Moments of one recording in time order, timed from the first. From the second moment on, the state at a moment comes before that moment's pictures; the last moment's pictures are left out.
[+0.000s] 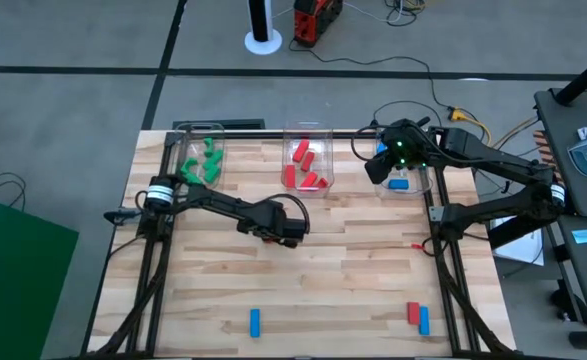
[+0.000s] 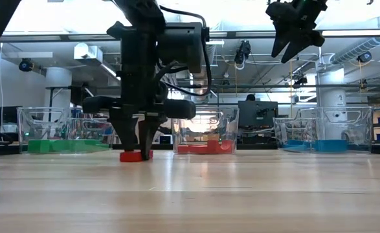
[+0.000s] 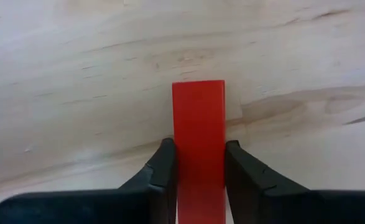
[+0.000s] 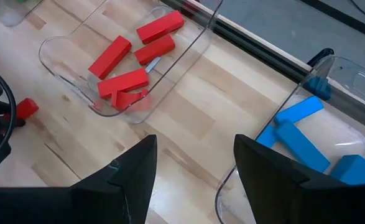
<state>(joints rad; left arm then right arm) -0.09 2.03 1.36 -0.91 -0.22 -1.42 -0.38 1.16 1.22 -1.01 0.20 0.46</state>
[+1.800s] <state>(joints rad) 0.36 1.75 1.41 -0.25 -0.40 -0.53 -0.38 1.16 1.22 -1.01 0.21 0.50</state>
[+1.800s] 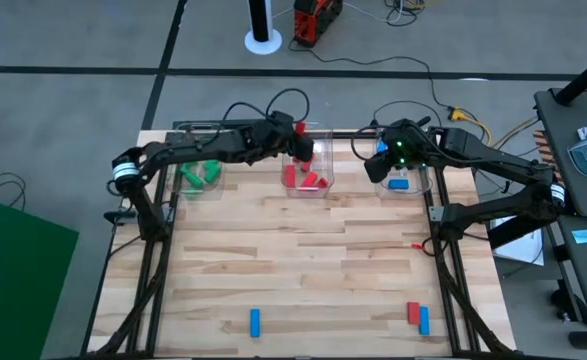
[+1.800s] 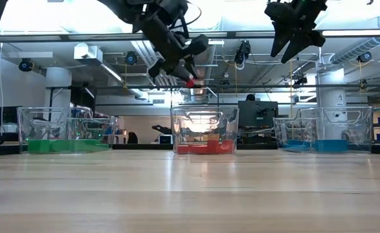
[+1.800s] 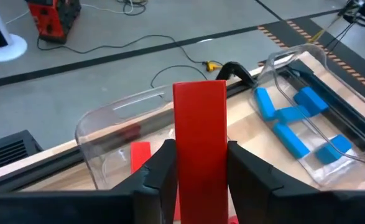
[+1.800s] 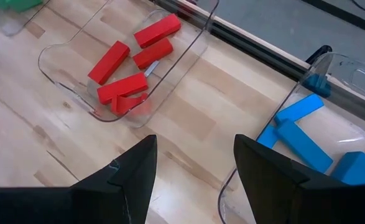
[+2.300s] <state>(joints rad) 0.36 1.75 1.47 -0.28 -0.33 -0.53 -0.38 1.16 1.22 -1.01 0.20 0.51</state>
